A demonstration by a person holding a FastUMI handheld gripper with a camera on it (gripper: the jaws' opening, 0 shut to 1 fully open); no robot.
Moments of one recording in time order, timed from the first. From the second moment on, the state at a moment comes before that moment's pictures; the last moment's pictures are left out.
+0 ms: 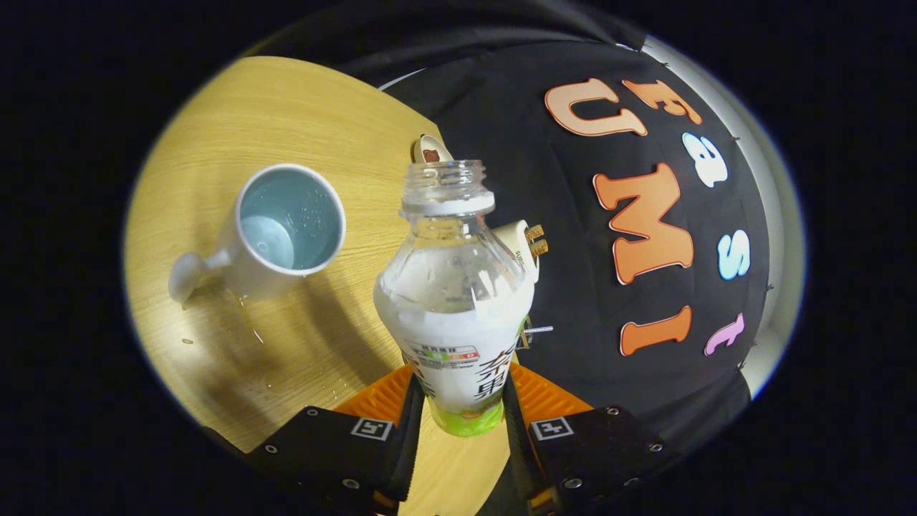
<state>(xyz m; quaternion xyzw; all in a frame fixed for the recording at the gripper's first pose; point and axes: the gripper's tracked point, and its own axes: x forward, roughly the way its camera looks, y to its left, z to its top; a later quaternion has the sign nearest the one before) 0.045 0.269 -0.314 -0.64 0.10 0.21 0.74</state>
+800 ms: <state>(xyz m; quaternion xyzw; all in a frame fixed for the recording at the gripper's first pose) 0.049 0.274 -0.311 -0.76 0.05 0.22 0.61</state>
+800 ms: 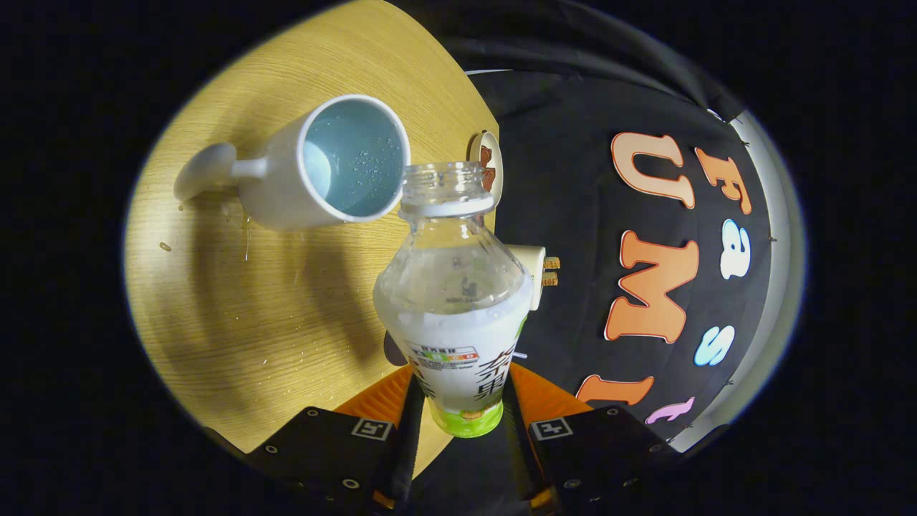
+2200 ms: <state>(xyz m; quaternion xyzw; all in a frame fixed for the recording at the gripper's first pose) 0.074 0.289 -0.292 -0.83 0.00 0.24 0.51</state>
